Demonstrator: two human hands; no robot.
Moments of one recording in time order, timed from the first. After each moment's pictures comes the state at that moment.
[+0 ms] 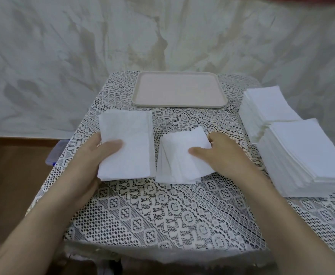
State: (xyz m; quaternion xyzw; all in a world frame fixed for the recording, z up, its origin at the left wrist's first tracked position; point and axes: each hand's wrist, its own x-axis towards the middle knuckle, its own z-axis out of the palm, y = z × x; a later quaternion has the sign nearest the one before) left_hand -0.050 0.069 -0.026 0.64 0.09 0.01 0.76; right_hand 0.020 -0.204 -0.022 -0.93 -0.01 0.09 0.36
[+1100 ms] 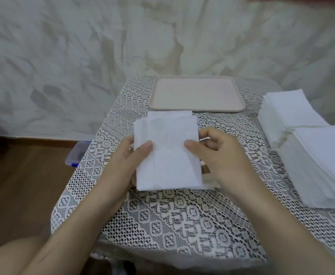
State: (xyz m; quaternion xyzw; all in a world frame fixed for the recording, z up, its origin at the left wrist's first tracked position) left_hand -0.055 0.049 -0.028 0.67 0.11 0.01 0.74; right_hand -0.019 -0.157 0.003 -0.74 -0.07 0.07 0.66
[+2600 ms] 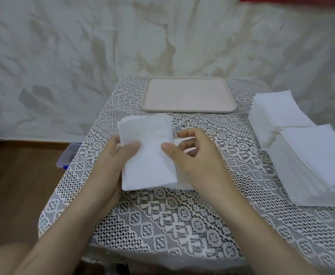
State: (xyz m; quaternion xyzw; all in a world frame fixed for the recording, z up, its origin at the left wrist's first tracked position) left_hand -0.053 0.044 -0.023 0.62 0.10 0.03 0.78; right_hand -0.026 -0.144 -0.003 -0.79 -0.05 0.05 0.61
